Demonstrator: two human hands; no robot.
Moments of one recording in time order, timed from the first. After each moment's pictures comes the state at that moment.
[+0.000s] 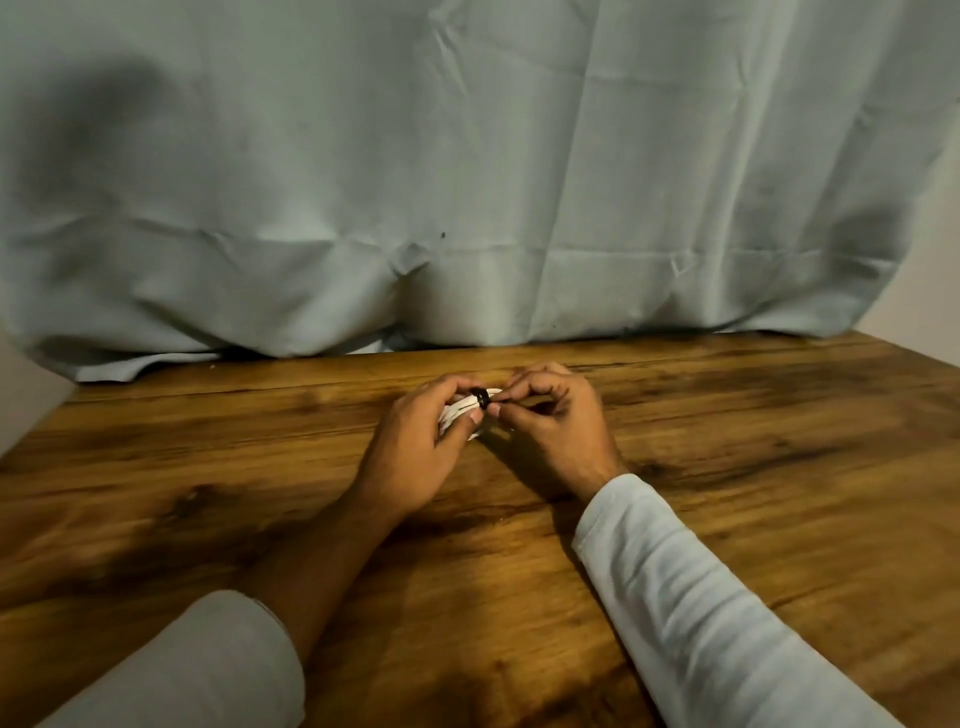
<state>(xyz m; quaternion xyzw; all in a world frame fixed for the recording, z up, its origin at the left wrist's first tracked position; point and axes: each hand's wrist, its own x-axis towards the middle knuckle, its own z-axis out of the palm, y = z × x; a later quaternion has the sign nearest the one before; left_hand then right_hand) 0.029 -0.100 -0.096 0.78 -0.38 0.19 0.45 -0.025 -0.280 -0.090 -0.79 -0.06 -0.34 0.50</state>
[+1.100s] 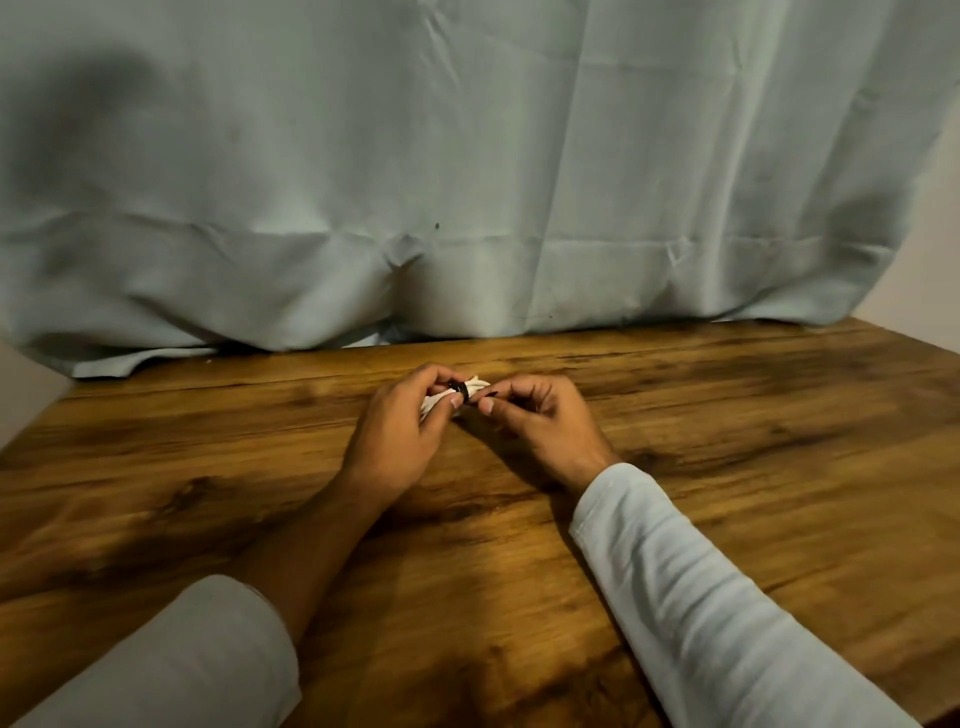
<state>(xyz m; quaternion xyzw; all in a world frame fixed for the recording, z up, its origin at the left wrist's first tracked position) 0.040 -0.094 -0.097 0.79 -0.36 0.18 0.46 -0.031 -0.269 -0.091 -0.74 -0.10 -0.21 0.63</state>
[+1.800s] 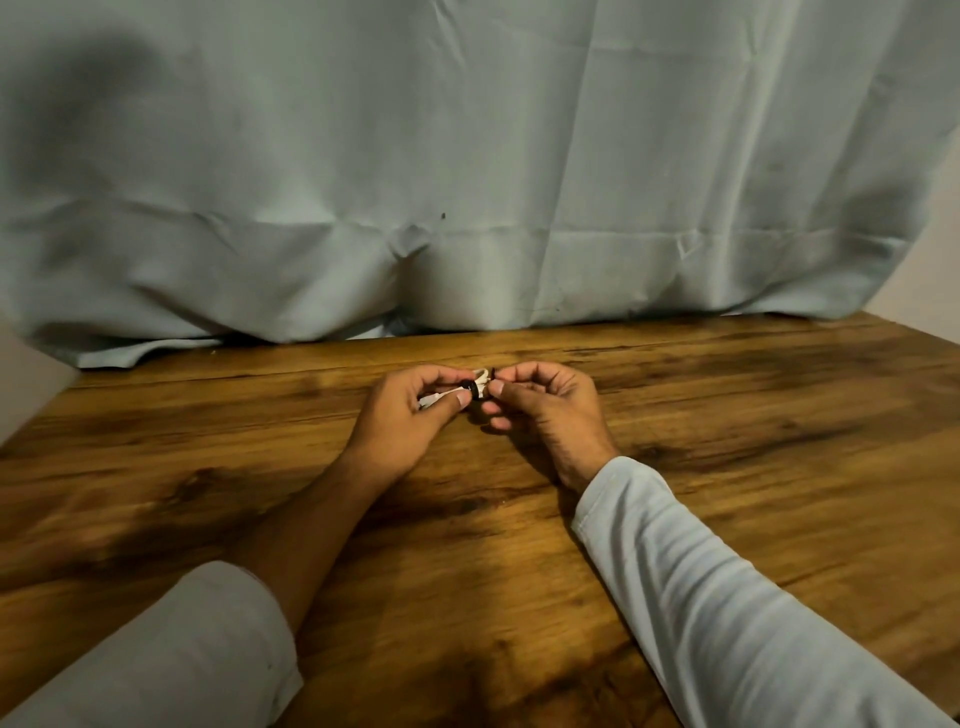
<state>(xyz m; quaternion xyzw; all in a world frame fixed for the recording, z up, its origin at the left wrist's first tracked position) 0.055 -0.095 -0.105 0.73 -0.33 0.05 0.59 -0.022 -0.266 -0.097 -0.61 0.00 -0.18 0.77</state>
